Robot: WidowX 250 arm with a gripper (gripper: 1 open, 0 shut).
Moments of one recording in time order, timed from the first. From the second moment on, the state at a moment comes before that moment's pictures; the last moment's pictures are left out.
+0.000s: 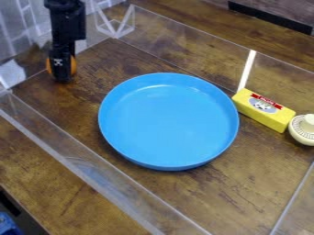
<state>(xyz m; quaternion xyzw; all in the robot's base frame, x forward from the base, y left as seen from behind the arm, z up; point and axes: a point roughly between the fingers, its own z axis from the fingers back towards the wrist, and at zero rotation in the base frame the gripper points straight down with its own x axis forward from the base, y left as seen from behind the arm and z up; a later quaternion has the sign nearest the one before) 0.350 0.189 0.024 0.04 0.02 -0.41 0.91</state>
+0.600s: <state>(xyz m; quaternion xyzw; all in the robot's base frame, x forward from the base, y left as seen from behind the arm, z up) 0.356 0.187 0.026 0.04 0.02 -0.41 0.91</state>
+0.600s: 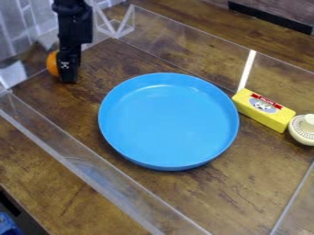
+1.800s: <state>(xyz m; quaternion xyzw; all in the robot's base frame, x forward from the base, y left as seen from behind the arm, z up) 0.375 0.186 0.024 0.05 0.01 -0.43 0.90</state>
